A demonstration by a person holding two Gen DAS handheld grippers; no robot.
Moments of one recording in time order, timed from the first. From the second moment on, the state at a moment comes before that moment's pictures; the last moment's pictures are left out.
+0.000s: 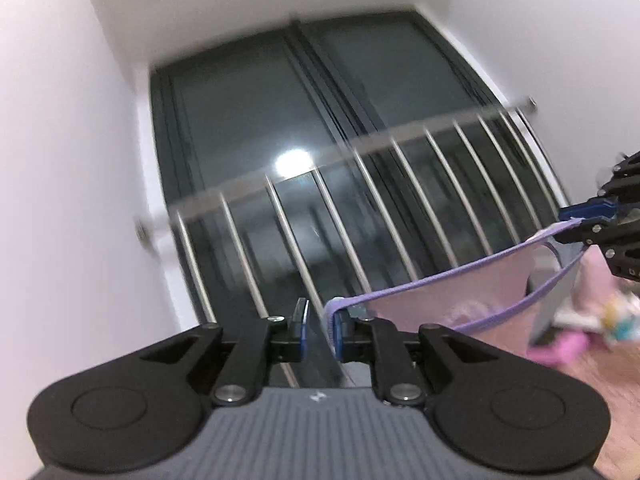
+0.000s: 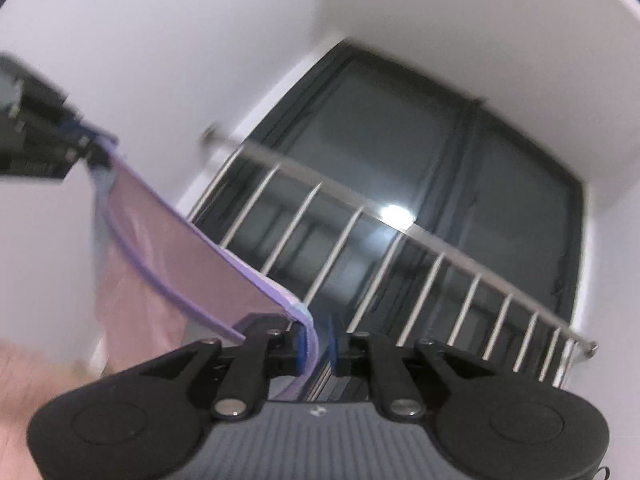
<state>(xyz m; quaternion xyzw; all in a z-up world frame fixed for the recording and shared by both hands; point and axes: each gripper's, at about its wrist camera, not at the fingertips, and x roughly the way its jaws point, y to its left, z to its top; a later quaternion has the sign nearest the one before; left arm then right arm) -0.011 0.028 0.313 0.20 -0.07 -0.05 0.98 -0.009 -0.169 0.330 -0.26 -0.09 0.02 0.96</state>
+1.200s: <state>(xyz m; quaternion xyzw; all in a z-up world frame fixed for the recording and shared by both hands) -0.033 0.012 0.010 0.11 0.28 -0.16 0.94 -0.029 -0.241 0.028 -0.11 0.28 0.08 0.95</state>
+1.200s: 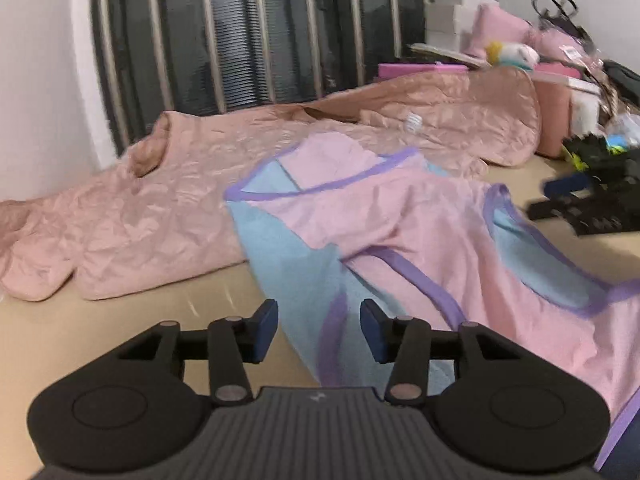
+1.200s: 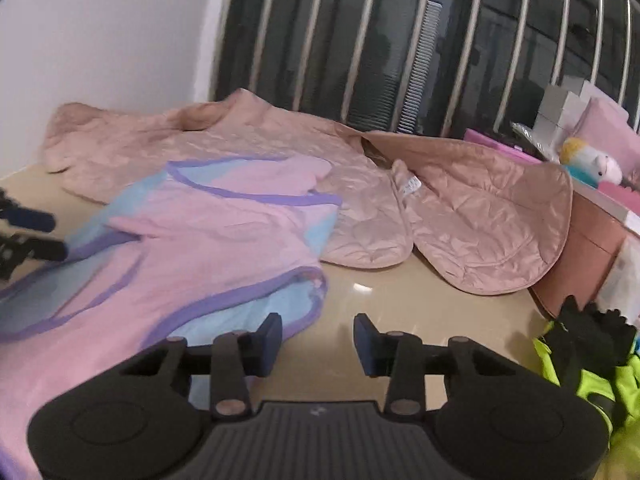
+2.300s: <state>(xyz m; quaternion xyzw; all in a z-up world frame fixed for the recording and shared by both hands) -0.092 0.083 0.004 -0.13 0.31 -0.07 0.94 -0.108 -0.221 0.018 -0.07 0.32 0.13 0.94</state>
